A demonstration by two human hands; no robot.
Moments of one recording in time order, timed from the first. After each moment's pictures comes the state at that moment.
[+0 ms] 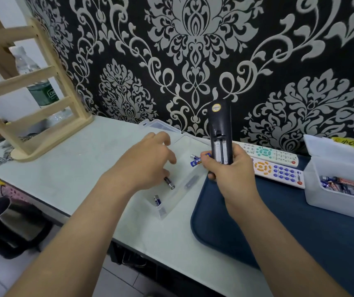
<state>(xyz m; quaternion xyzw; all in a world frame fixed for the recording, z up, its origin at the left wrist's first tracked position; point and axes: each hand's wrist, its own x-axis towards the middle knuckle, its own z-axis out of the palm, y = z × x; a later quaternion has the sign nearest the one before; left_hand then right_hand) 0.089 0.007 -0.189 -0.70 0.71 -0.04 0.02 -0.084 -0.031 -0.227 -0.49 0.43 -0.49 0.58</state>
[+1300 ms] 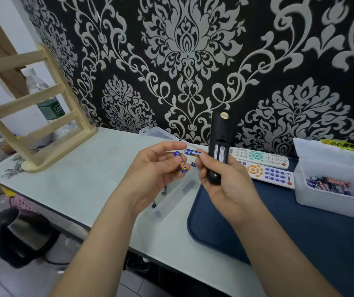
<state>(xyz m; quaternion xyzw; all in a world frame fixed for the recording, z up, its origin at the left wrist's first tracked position) 0.051 0.035 -0.182 -0.48 0.40 0.50 -0.60 -0.095 -0.012 -0.200 -0.26 0.28 -0.47 0.80</state>
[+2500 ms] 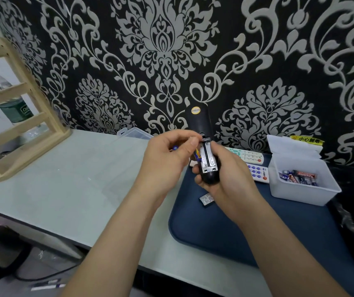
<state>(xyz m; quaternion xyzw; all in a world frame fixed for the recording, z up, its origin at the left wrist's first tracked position) -0.010 0.014 -0.165 -0.53 0.48 0.37 -0.60 -0.122 -0.014 -0.185 -0.35 0.37 -0.47 0.72</state>
